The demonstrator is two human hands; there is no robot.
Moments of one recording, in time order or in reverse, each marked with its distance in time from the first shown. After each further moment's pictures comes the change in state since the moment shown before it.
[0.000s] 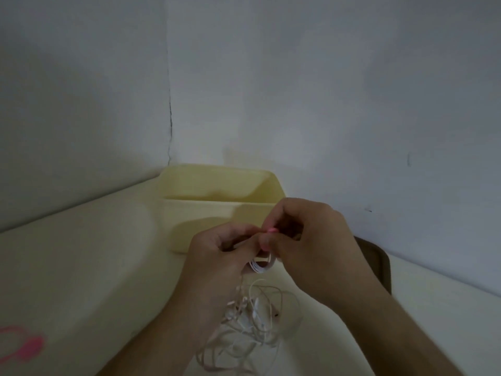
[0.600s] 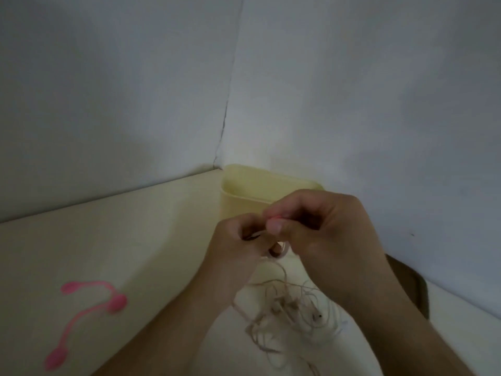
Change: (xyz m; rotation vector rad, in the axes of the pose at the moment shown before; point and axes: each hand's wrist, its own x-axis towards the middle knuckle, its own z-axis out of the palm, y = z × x) left_hand -0.010 0.018 -0.067 0.053 0.034 0.167; right_hand -0.008 -0.084 0.037 0.268 -0.116 -0.101
